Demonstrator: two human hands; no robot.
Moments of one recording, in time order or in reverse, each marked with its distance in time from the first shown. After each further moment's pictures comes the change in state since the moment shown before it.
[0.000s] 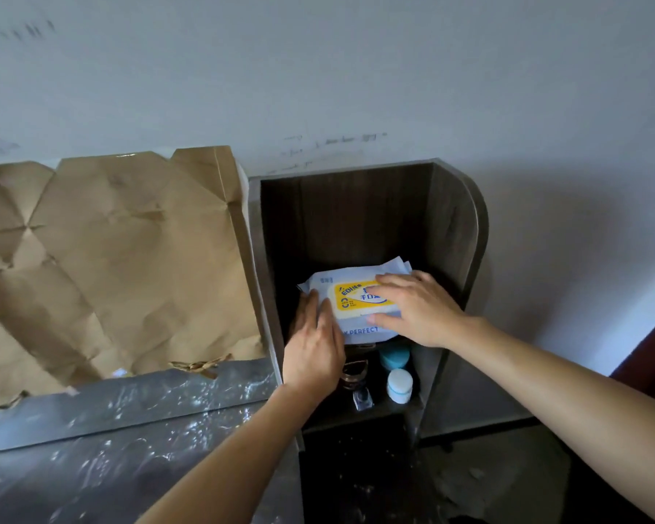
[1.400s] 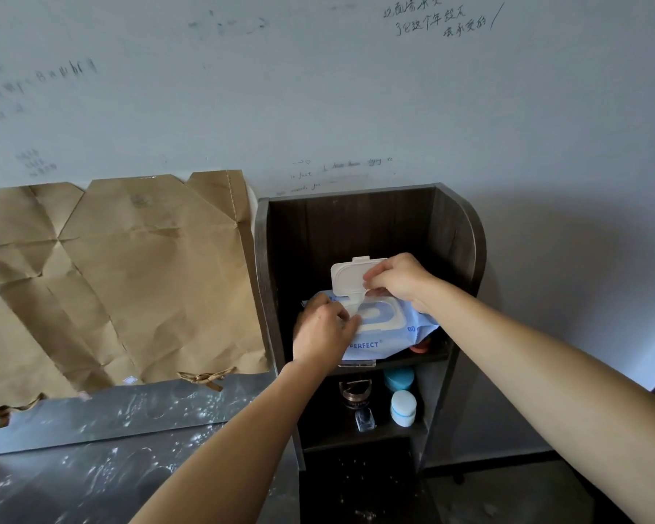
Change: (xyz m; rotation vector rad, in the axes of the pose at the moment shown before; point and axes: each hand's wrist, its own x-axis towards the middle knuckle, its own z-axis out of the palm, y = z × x) left_hand 0.047 0.021 -0.017 -0.138 -0.038 -0.121; right_hand 0.063 -0.013 -0.042 1.020 -0.018 0.583
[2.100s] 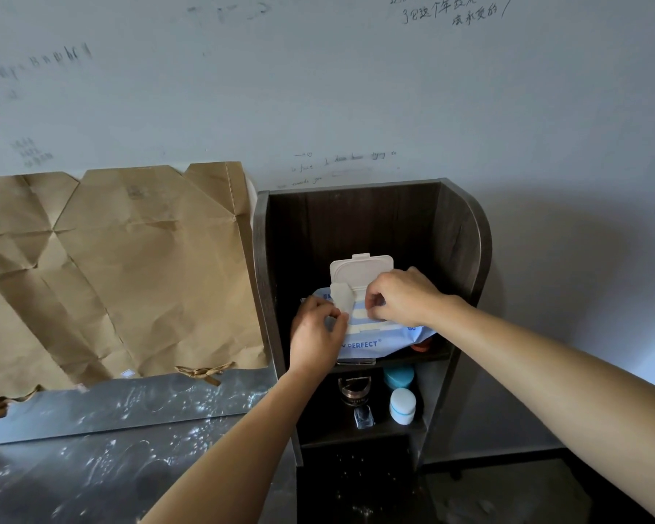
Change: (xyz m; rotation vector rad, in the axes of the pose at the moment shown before) left_hand -0.008 -0.013 0.015 -0.226 0.141 -0.018; right_hand -0.011 0.021 -0.005 -1.014 -0.129 -0.474
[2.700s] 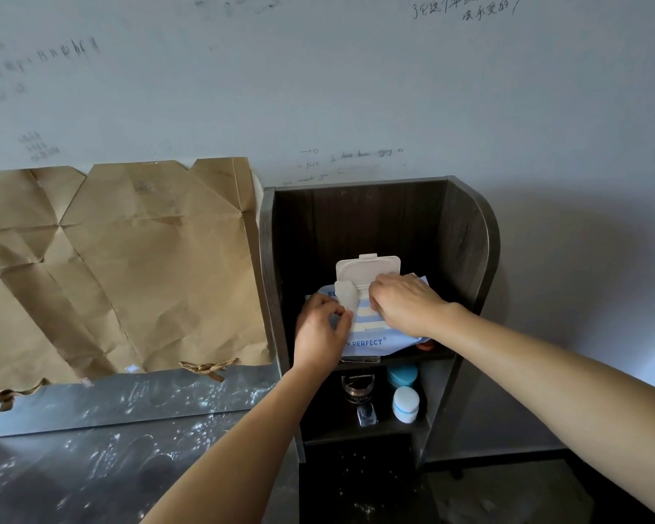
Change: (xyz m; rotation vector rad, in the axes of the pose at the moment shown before) left_hand -0.001 -0.001 -0.003 0.003 -0.001 -0.024; right_hand 0.002 -0.005 0.018 -0.231 0.057 -0.142
